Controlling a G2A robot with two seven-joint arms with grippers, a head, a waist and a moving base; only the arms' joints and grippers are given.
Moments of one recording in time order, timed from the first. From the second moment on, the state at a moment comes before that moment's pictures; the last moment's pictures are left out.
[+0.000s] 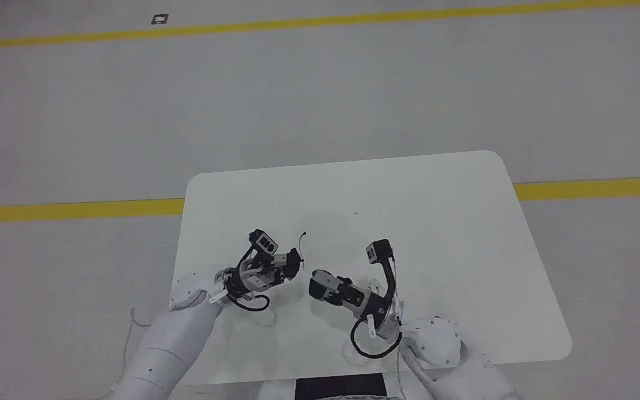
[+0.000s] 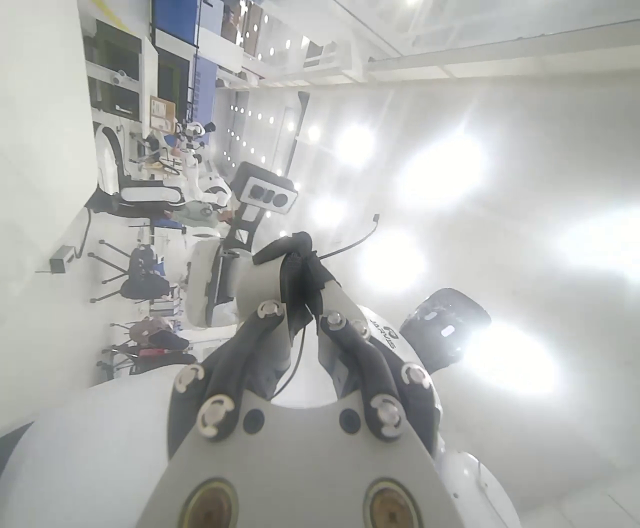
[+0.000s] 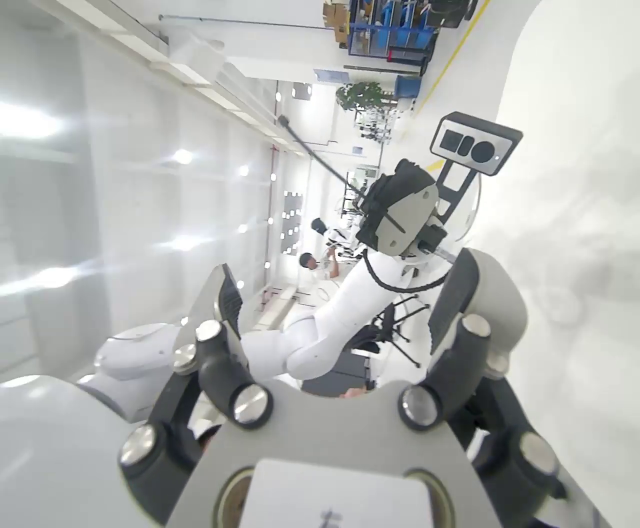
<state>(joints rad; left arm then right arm) 1.39 -1.15 -1.16 -1.20 -0.99 -0.20 -1.39 -1.72 -1.27 1.05 -1.77 0.19 -0.34 0.54</state>
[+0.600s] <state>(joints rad) 1.39 -1.14 -1.13 -1.25 -1.00 -0.24 -1.37 -1.67 -1.28 1.01 -1.67 0.45 -0.32 0.61</state>
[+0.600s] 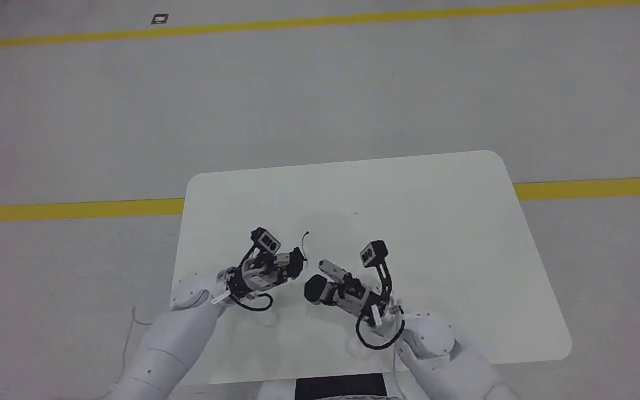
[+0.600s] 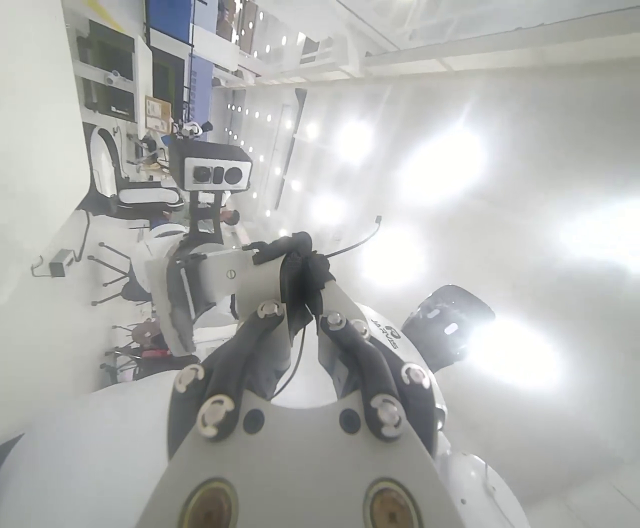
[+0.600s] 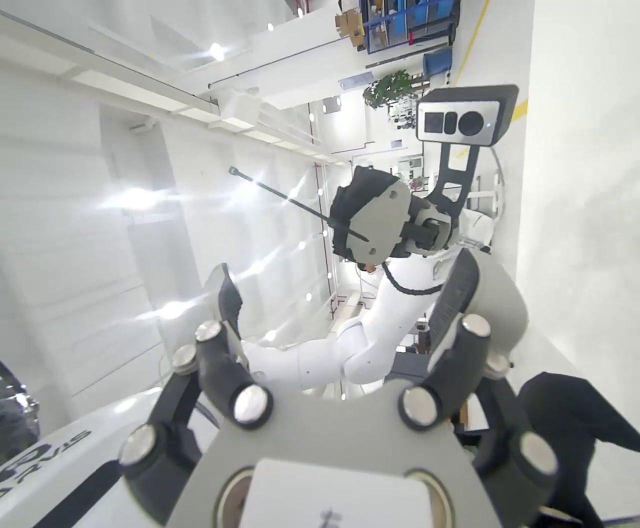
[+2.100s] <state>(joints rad) 1.41 -1.13 -1.15 -1.28 -1.02 -0.34 -1.39 -1.63 -1.32 0.98 -1.57 0.71 -0.34 0.72</state>
